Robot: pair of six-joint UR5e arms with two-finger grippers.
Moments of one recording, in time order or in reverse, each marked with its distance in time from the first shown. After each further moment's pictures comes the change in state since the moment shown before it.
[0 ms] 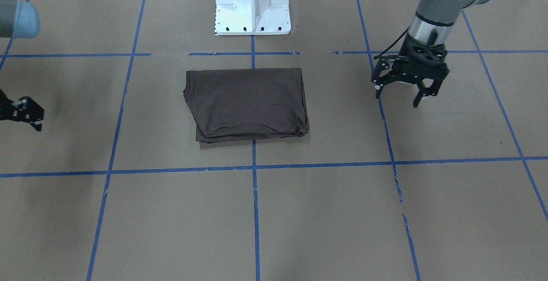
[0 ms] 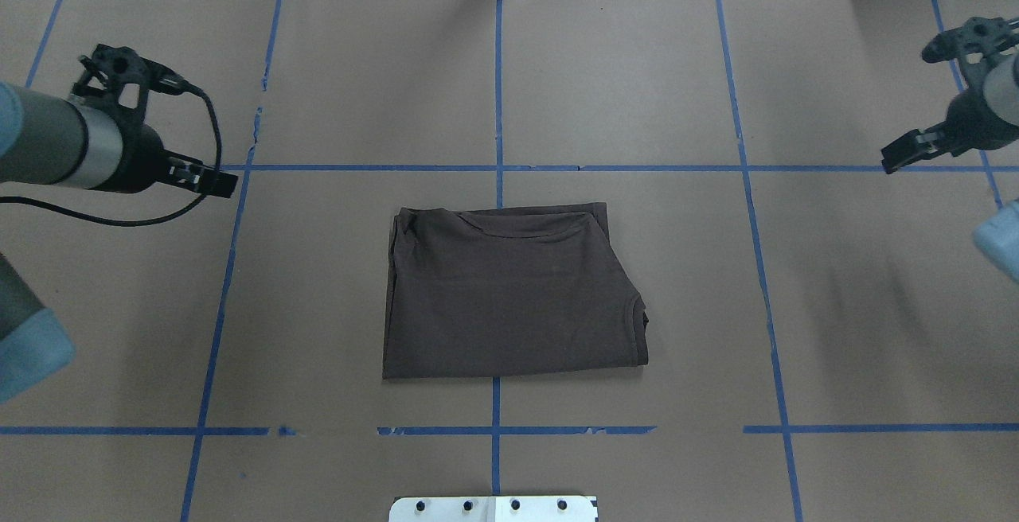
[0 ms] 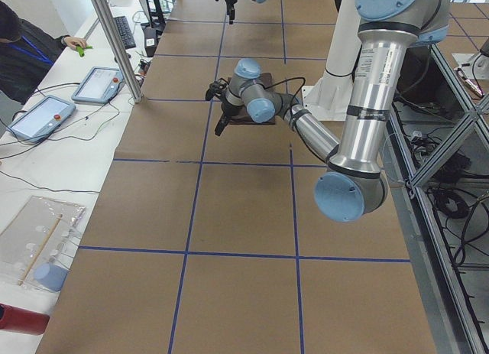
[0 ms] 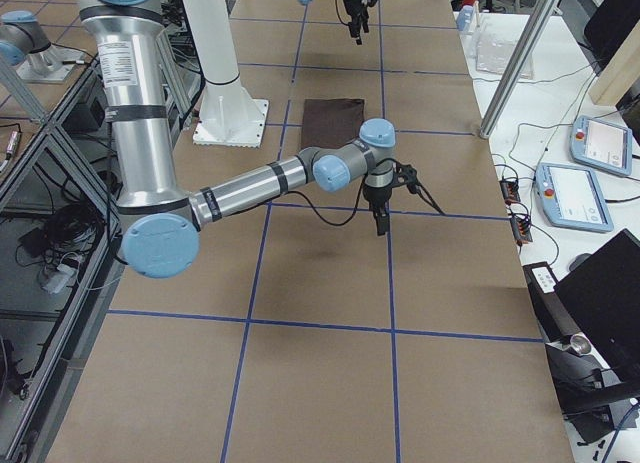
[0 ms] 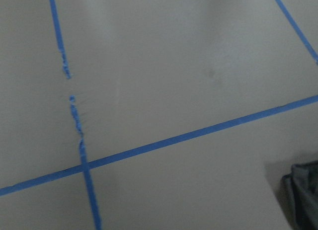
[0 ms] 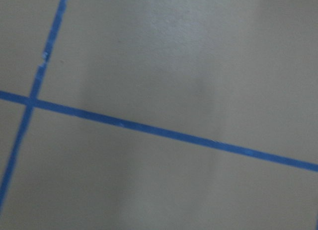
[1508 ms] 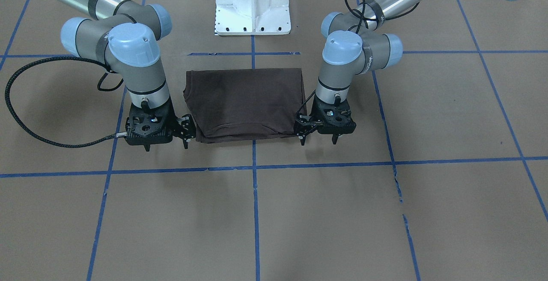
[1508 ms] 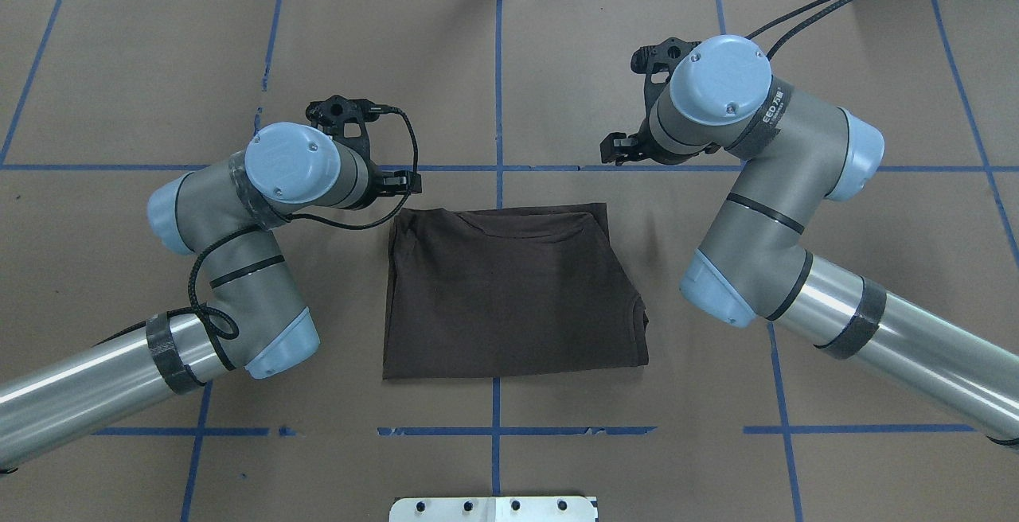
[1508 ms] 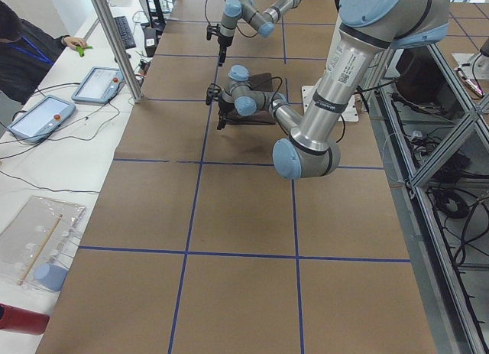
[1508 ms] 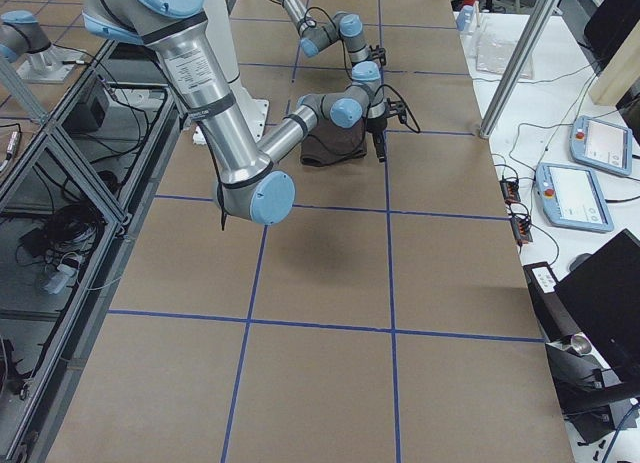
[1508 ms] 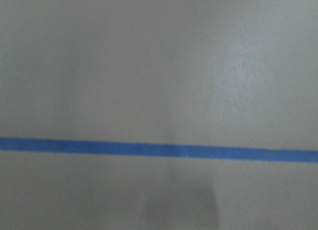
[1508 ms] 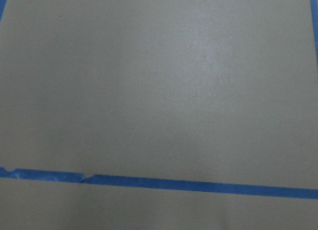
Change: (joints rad) left arm 0.257 -0.469 0.543 -0.120 0.212 -0.588; right arm -0.446 0.518 -0.173 -0.018 -0.352 0.634
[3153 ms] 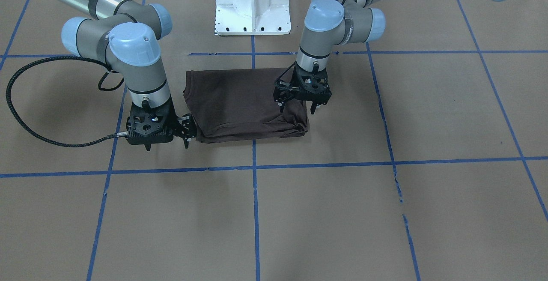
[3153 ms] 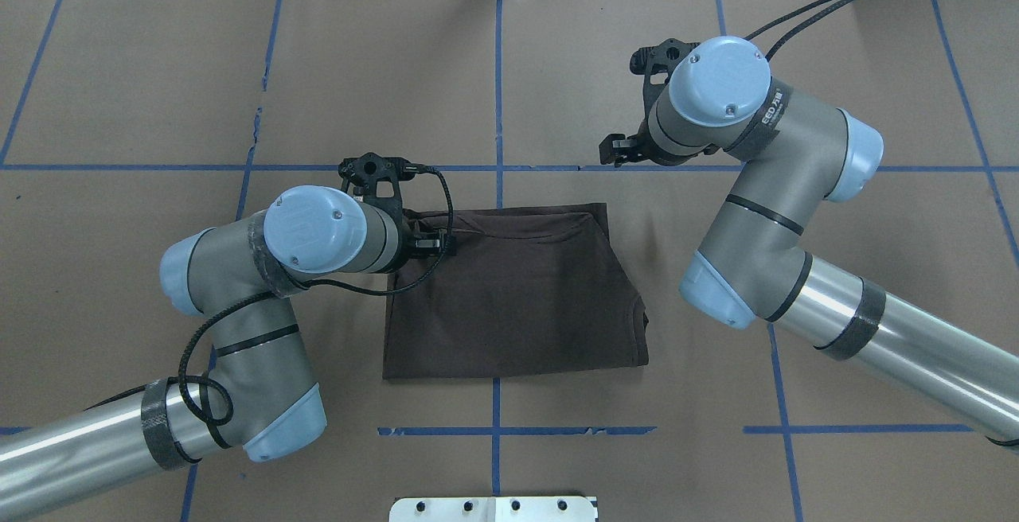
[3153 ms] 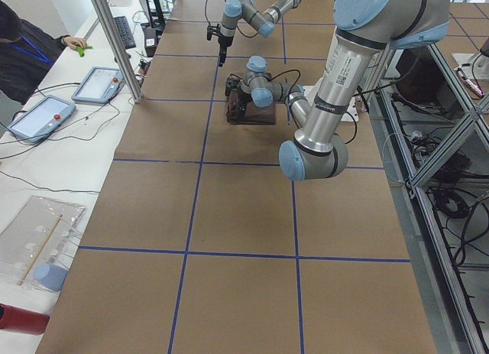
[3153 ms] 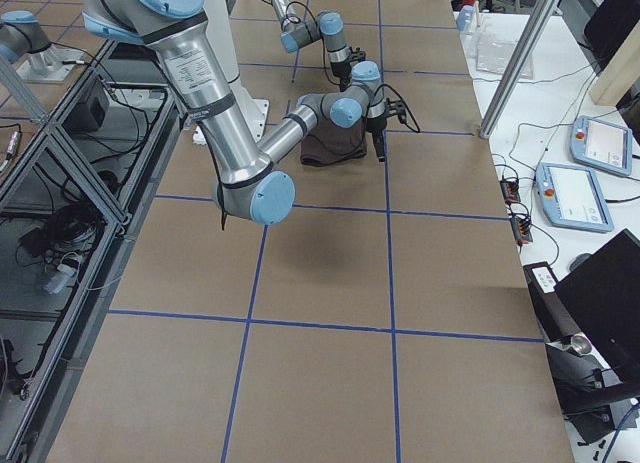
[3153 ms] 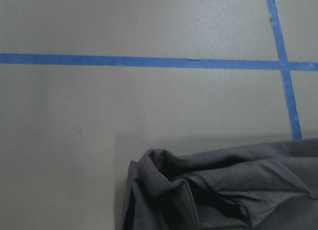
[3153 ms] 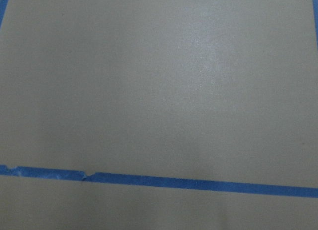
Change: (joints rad) left arm 0.132 0.029 -0.156 0.085 0.000 -0.037; right arm -0.003 0.000 0.001 0.000 0.000 0.000
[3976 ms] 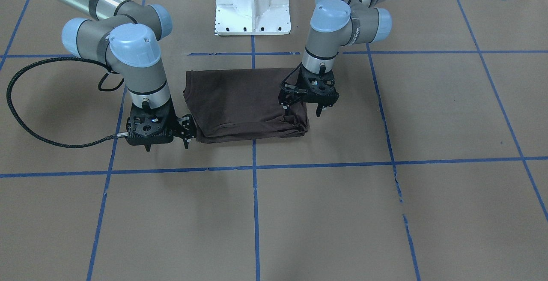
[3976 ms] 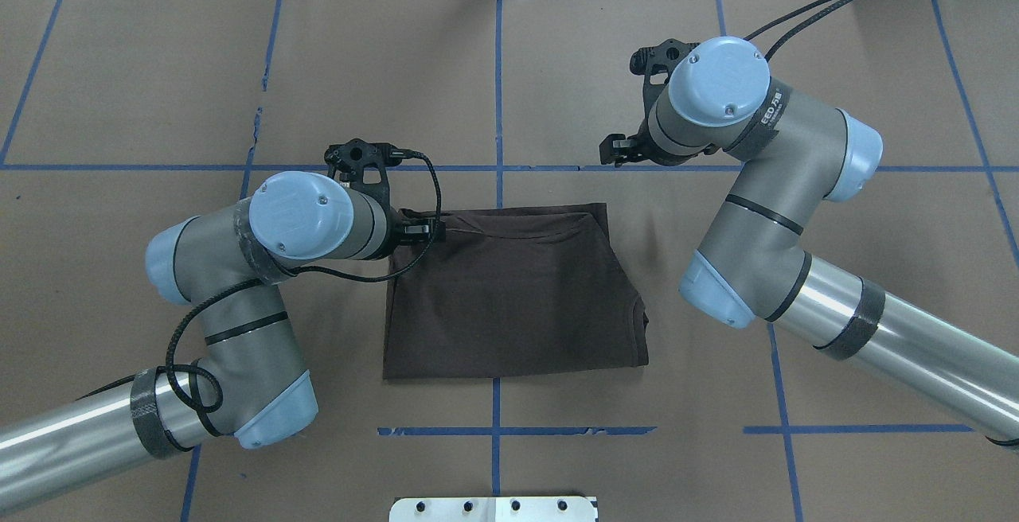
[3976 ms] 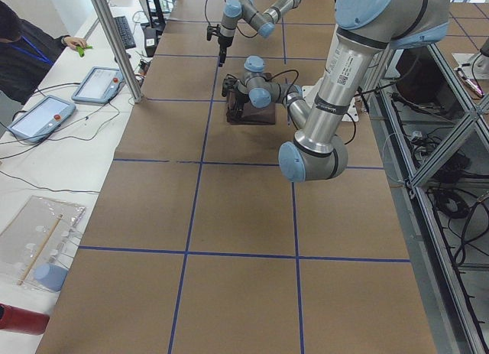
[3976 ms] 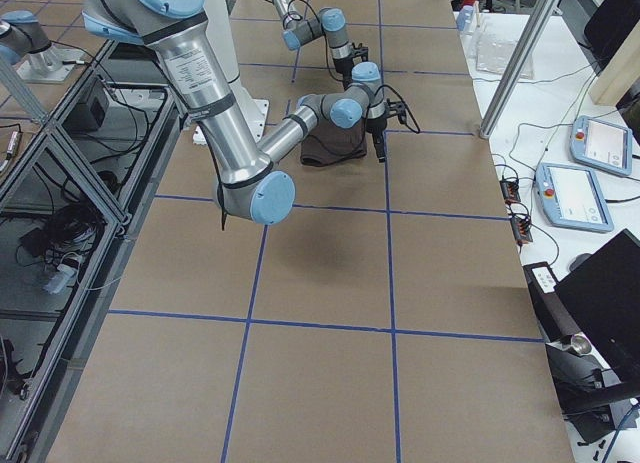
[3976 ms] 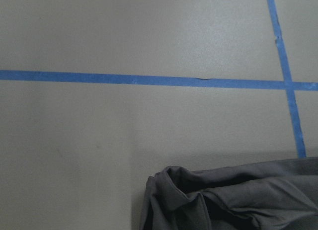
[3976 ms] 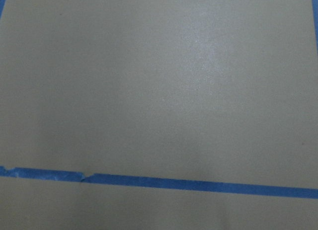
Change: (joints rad) left arm -0.028 0.007 -0.005 0.004 0.001 -0.007; right arm 0.001 0.001 -0.002 0.000 0.000 -0.001
